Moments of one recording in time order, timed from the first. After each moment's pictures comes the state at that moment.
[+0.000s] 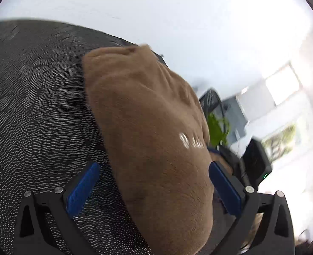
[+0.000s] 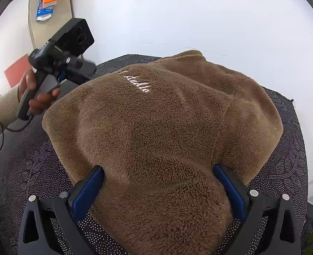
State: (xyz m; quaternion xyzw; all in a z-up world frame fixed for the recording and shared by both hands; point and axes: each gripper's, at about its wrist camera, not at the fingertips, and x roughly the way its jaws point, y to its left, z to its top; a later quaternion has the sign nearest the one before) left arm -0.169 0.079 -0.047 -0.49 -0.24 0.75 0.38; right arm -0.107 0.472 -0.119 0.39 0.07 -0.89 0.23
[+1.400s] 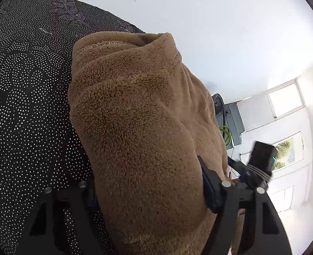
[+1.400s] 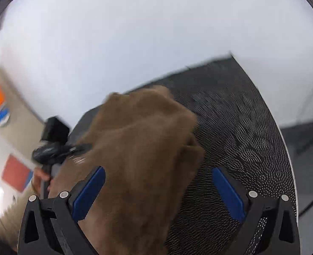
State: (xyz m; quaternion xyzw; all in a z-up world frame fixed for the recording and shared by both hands) left arm -0.223 0.093 -0.079 -0.53 -0.27 0.71 0.37; right arm -0.128 0.597 -0.107 0.40 -0.23 -0.88 0.09
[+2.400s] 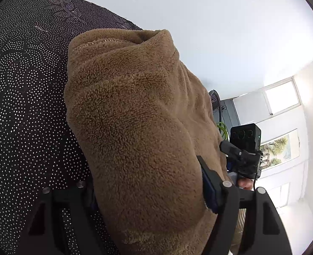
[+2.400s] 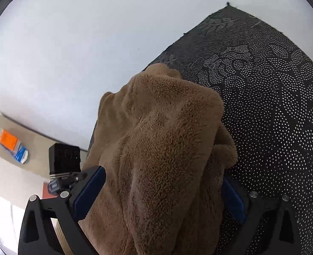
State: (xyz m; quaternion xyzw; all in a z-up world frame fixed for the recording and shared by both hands) left arm -0.228 0.082 -0.074 -0.54 -0.27 0.70 0.39; right arm -0.156 0.593 -0.138 0.43 -0.38 -0.81 0.13
